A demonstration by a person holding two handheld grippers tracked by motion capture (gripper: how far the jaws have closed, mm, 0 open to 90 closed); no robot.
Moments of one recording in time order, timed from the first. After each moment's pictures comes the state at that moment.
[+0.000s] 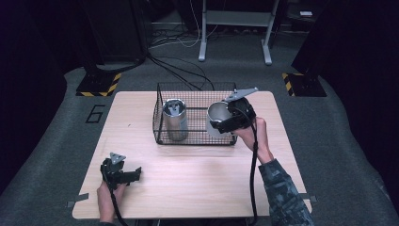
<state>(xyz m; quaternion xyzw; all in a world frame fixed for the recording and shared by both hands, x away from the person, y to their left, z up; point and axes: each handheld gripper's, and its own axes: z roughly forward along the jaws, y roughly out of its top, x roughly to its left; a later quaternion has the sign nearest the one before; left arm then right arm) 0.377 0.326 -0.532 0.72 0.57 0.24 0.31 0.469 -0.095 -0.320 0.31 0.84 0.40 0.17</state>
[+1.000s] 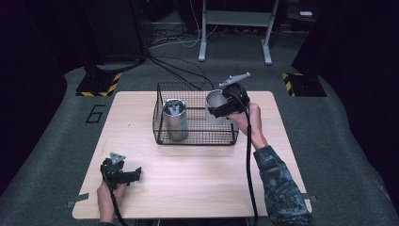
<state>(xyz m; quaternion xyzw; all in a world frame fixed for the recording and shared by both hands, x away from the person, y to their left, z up) 0.377 0.326 -0.532 0.72 0.57 0.24 0.31 0.519 -0.082 -0.313 0.33 0.84 0.38 0.19</state>
